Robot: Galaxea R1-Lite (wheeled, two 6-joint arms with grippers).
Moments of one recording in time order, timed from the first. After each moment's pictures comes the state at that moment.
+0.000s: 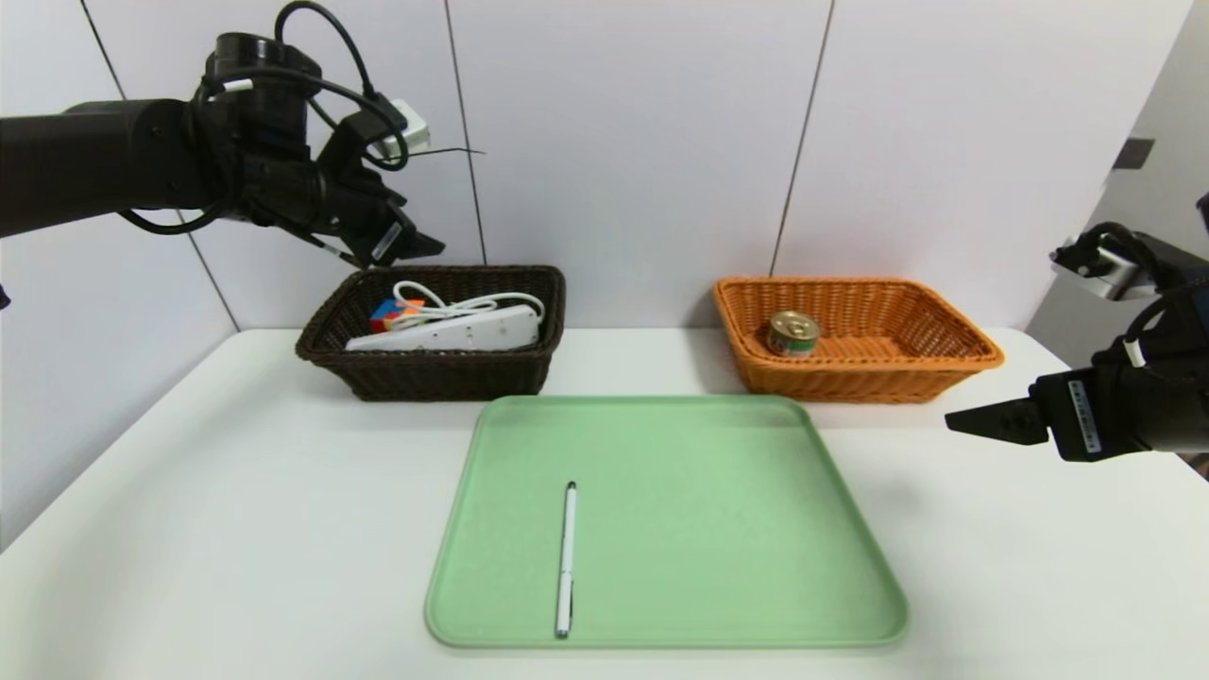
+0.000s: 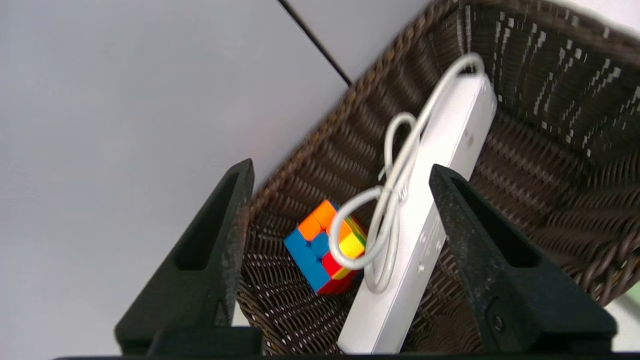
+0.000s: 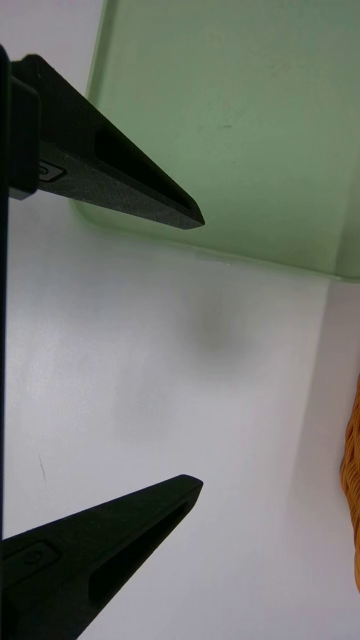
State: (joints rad) left arm -0.14 2.03 -1.96 0.33 -0.21 0.68; right arm 0.14 1.39 -1.06 0.41 0.01 -0.06
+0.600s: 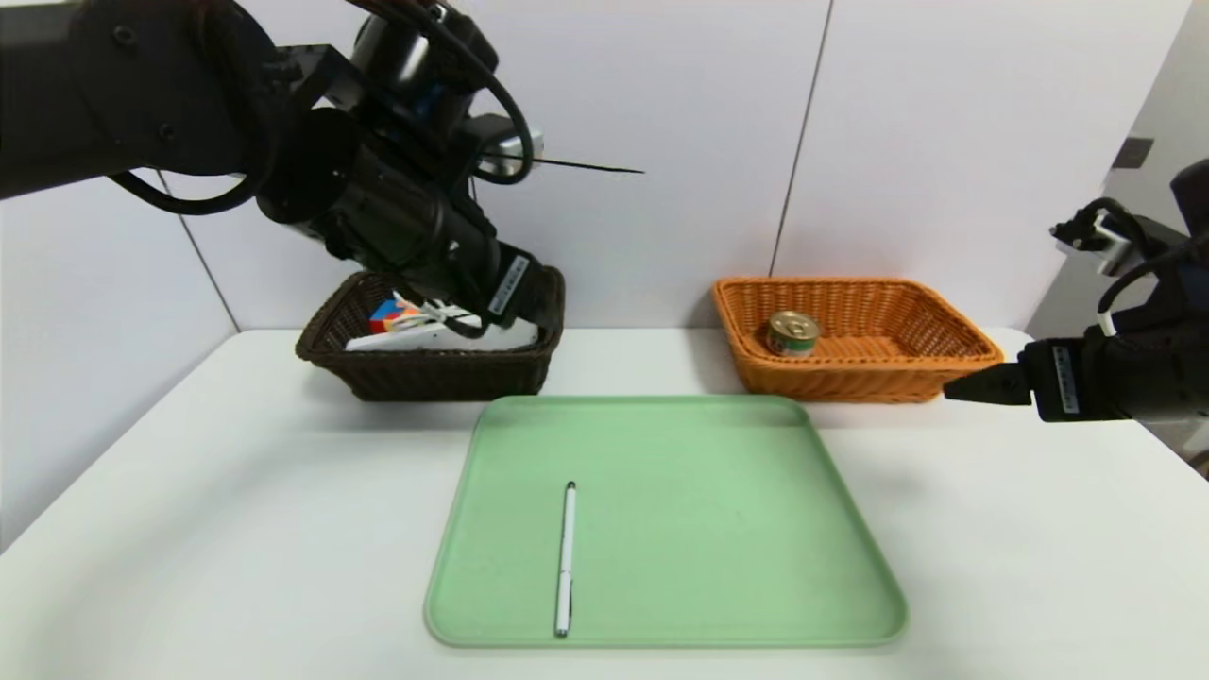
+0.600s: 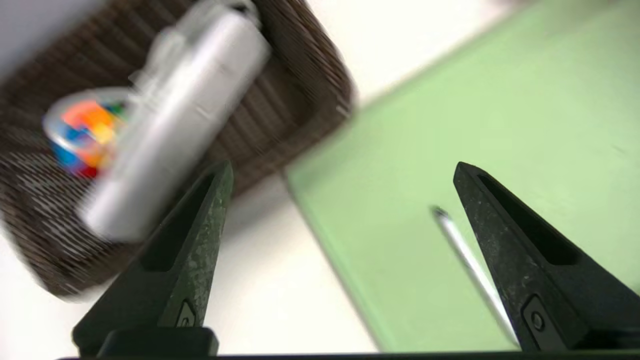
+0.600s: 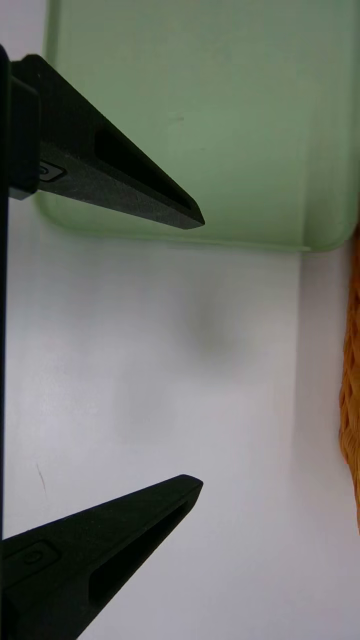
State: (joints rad) left arm -0.60 1.88 -1.95 0.78 0.16 0.03; right arm 0.13 1.45 -1.13 0.43 -0.05 0.08
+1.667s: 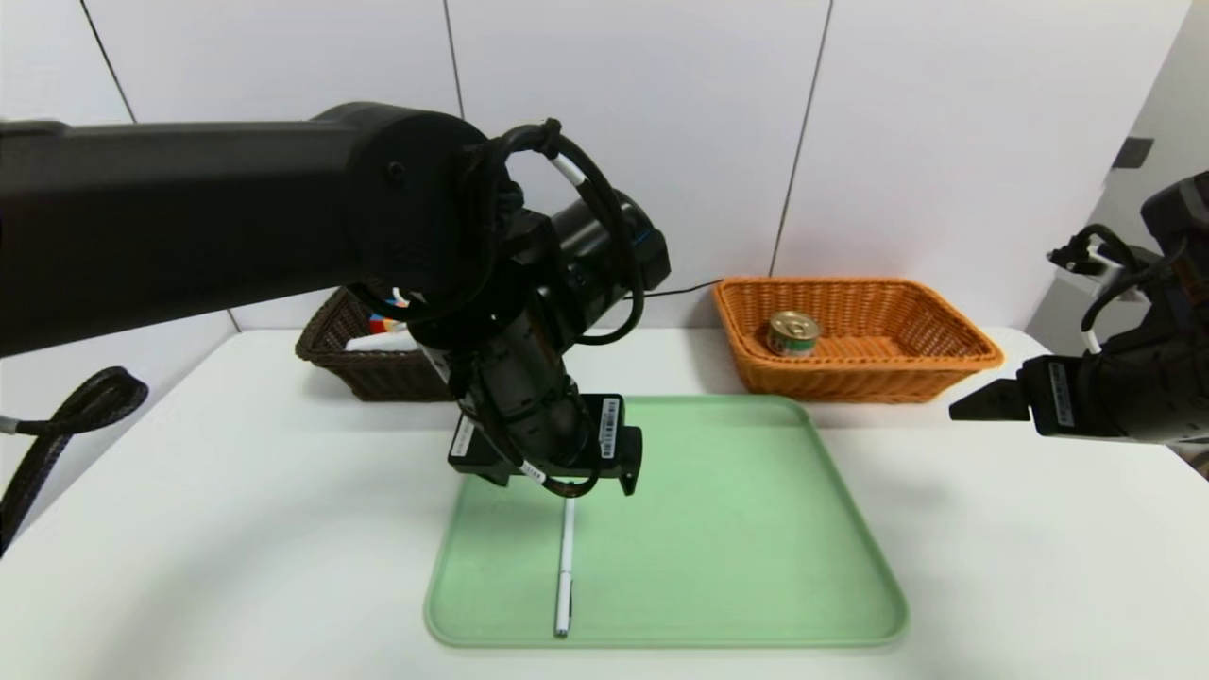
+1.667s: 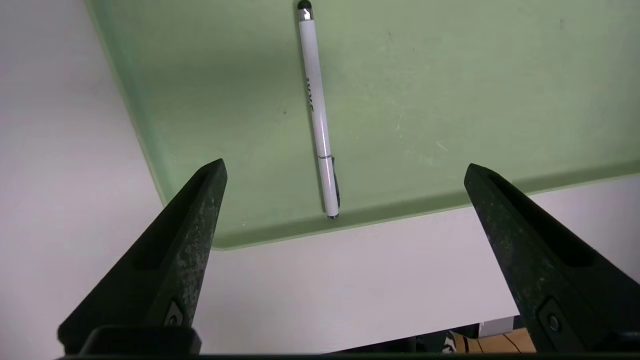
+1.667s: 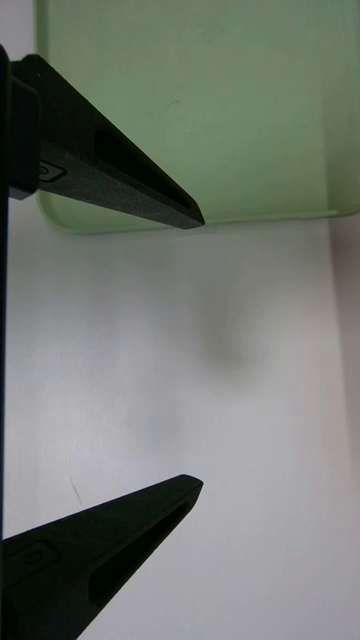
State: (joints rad) left arm -0.81 2.02 -1.95 1.10 0.12 -0.67; right arm 0.11 1.48 -1.14 0.51 -0.06 0.16
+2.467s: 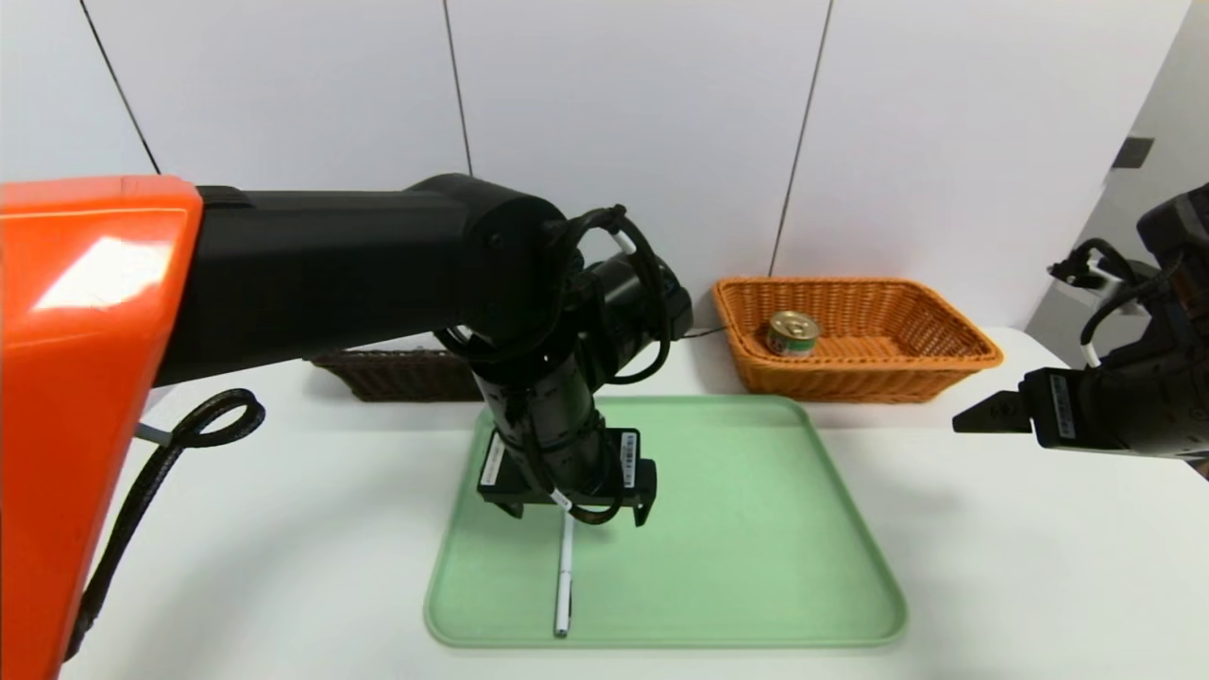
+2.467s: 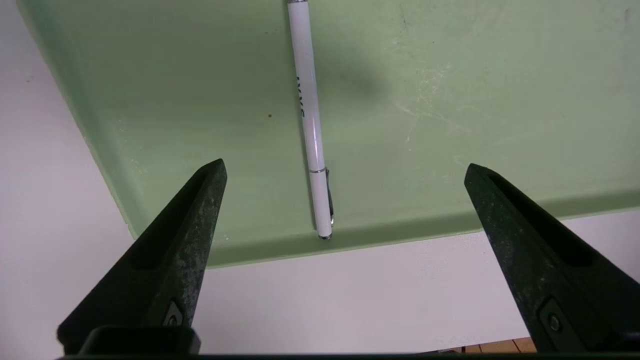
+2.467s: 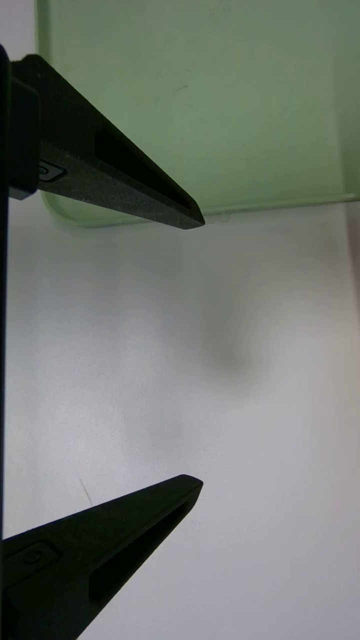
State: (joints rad) left arm -0.81 2.11 -1.95 1.09 0.09 -0.71; right arm 0.10 1.48 -1.11 0.51 -0.06 0.17
